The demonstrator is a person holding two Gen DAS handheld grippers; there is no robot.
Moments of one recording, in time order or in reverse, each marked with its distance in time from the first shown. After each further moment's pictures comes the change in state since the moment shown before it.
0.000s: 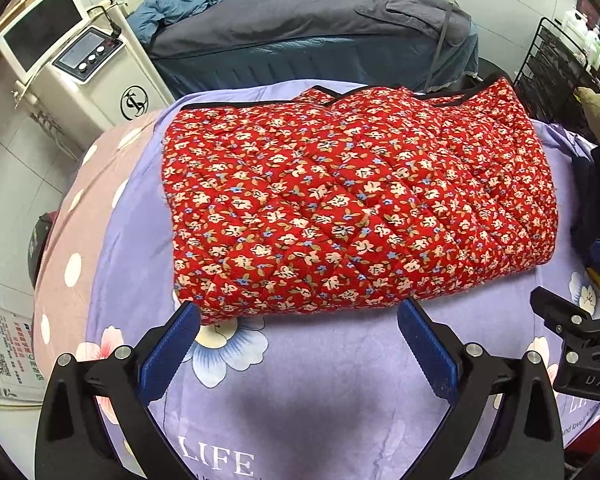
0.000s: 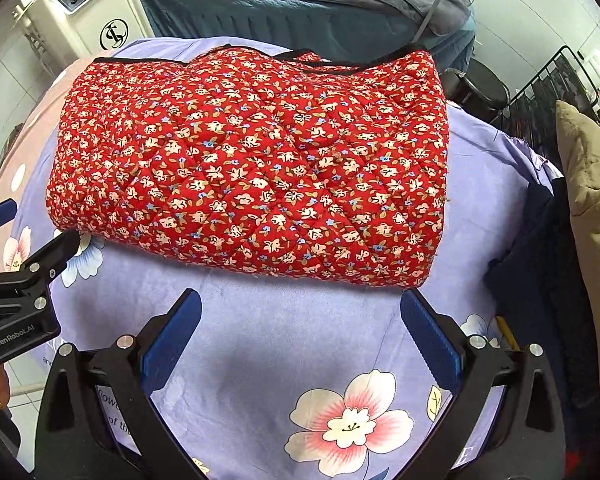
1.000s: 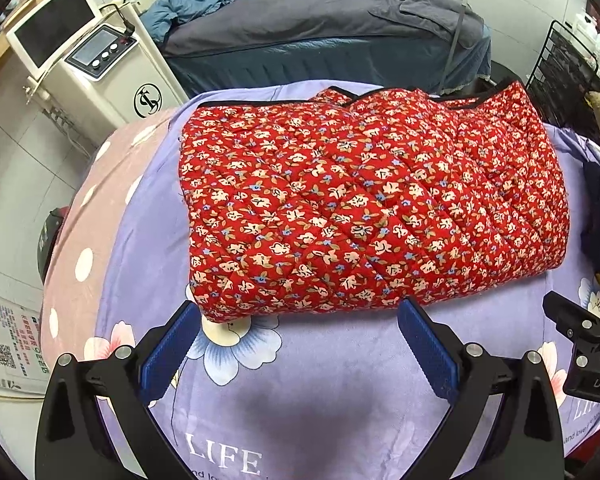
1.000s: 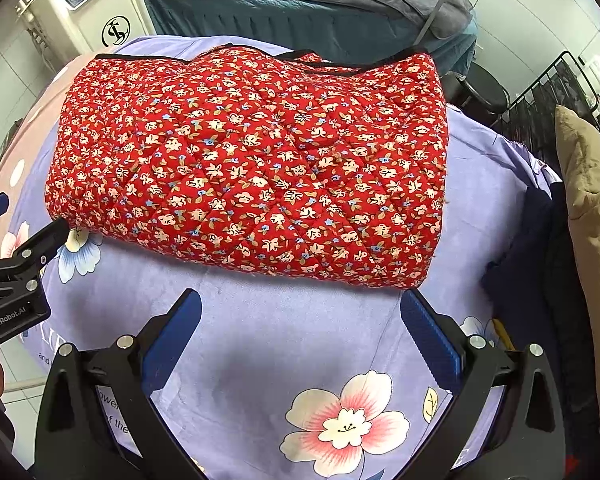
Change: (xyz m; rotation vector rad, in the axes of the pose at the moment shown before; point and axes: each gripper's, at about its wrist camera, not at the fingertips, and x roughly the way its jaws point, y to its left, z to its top) left arm -0.001 0.005 -0.001 -0.017 0.002 0.040; right arm 0.000 0.000 0.000 -0.019 -0.005 -0.007
